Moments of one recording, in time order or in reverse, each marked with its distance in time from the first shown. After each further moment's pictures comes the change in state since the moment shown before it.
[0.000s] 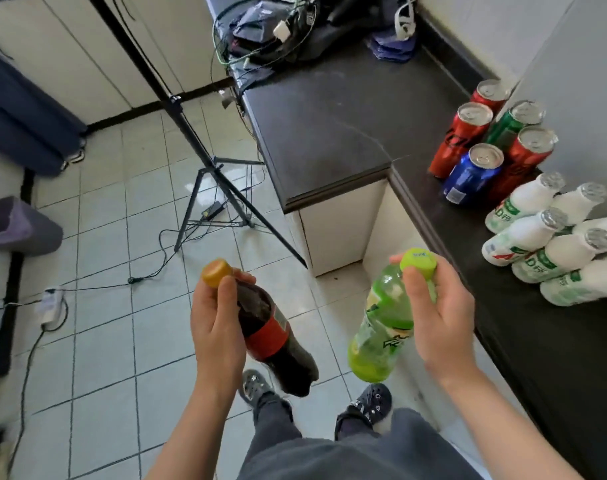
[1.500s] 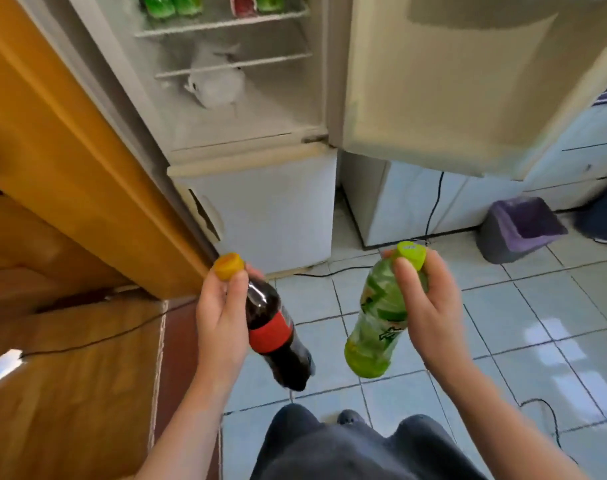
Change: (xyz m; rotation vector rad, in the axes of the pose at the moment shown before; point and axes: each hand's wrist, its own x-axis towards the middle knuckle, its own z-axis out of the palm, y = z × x) left_hand 0.010 -0.096 -0.781 0.047 1.562 -0.096; right_hand -0.323 -0.253 0.894 0.251 -1.618 -0.435
